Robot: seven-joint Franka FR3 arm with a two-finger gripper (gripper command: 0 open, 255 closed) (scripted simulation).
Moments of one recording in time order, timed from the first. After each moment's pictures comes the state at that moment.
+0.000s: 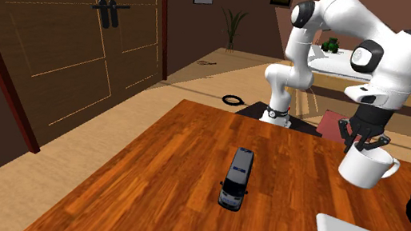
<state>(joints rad) 0.37 0.07 0.44 -1.91 -0.05 2.00 0.91</state>
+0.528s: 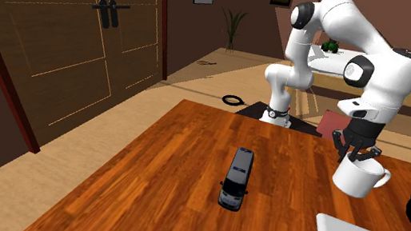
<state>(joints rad) 0.37 0.11 0.44 -1.98 -0.07 2.10 0.93</state>
